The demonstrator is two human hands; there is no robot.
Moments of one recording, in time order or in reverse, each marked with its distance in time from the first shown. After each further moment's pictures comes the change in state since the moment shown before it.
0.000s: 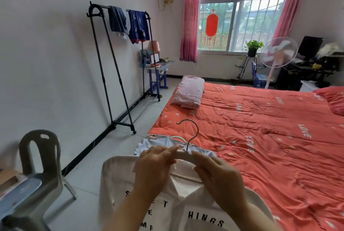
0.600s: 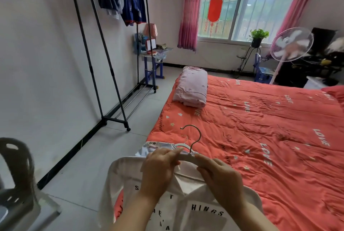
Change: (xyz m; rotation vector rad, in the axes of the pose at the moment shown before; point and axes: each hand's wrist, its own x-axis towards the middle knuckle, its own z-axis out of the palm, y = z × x) left_hand 0.091 -0.189 0.116 -0.100 -0.162 -0.136; right_hand 0.116 0.073 0.186 -0.058 -0.069 0.130
